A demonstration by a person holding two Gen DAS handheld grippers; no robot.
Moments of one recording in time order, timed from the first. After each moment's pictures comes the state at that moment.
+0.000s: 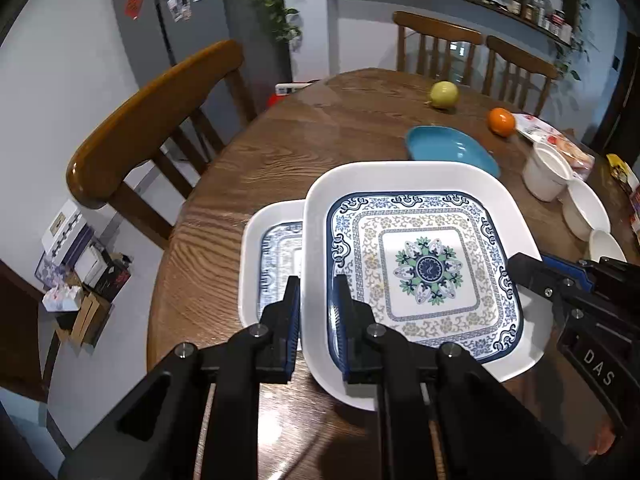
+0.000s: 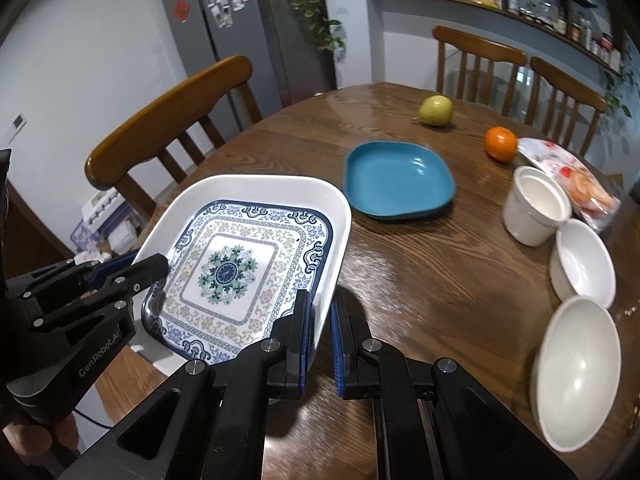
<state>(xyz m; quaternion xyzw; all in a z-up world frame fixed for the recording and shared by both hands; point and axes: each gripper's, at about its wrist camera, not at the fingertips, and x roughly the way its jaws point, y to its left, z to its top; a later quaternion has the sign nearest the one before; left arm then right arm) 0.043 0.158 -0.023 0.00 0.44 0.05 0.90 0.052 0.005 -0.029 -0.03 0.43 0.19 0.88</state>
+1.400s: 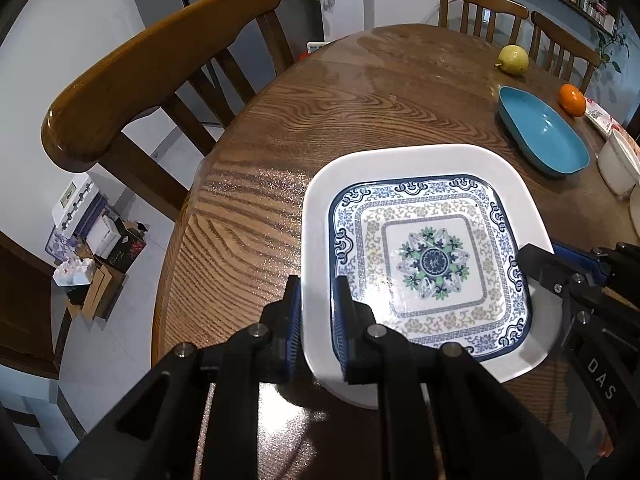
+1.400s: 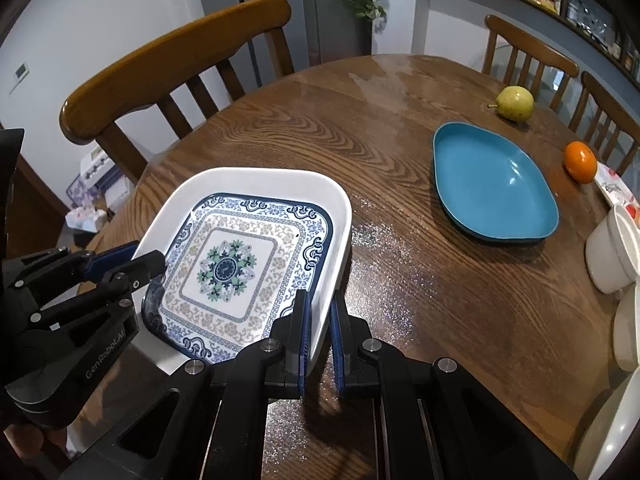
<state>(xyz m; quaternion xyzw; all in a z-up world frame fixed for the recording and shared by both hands) 0.080 0.206 -0.082 0.00 0.50 0.10 0.86 0.097 0.076 -0.082 -0.10 0.47 0.21 0.85</state>
